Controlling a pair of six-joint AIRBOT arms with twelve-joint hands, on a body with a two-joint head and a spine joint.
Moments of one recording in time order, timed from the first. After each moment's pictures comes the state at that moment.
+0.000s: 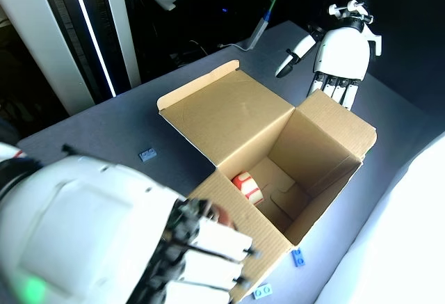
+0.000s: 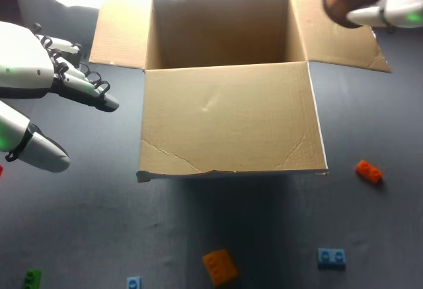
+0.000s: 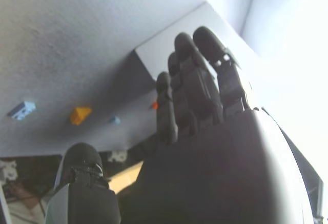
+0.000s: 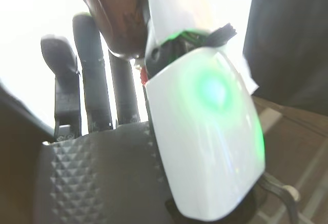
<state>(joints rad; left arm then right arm) 0.26 -0.91 1.50 1.78 -0.74 -0.47 -0.06 -0.95 1.15 0.26 0.45 -0.96</state>
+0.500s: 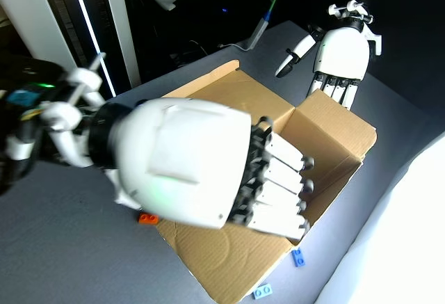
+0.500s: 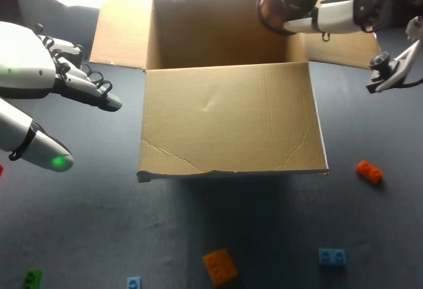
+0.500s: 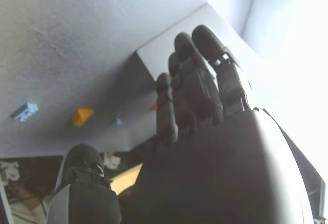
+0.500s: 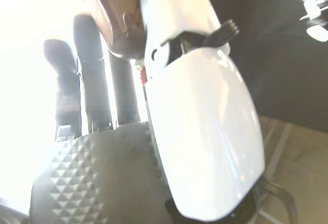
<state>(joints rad) 0.26 -0.92 1.50 1.78 -0.74 -0.47 -0.03 -1.10 1.19 0.13 0.45 -0.97</state>
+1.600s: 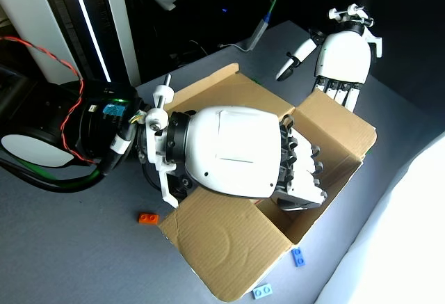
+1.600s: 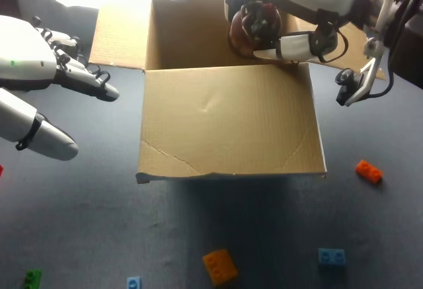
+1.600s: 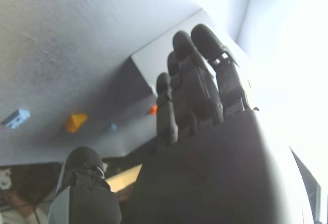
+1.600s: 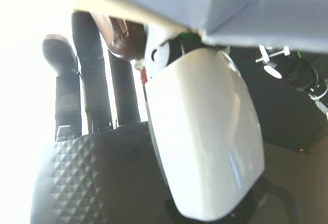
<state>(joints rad) 0.26 -0.93 1.51 1.77 -0.67 -0.47 -0.09 -1.23 1.28 0.00 0.48 -0.98</state>
